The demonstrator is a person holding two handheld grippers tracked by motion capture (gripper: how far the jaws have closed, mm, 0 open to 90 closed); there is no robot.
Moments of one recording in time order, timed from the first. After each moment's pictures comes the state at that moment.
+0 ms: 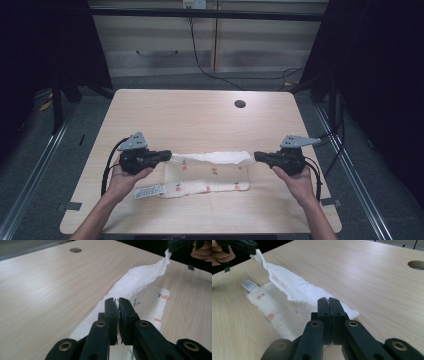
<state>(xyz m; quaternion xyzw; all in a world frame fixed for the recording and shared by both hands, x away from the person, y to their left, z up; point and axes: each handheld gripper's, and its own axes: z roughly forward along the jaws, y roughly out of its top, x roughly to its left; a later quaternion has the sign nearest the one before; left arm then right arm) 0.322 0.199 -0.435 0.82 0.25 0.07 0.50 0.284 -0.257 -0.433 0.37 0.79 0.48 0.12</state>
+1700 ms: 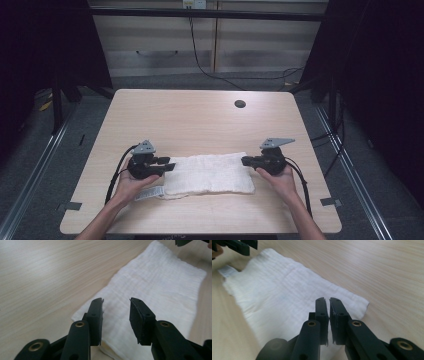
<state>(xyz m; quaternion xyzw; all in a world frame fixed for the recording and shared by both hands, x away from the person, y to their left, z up) 0.347 0.184 -0.486 0.84 0.31 0.05 0.44 0.323 -0.224 -0.480 0.39 0.81 0.43 0.08</state>
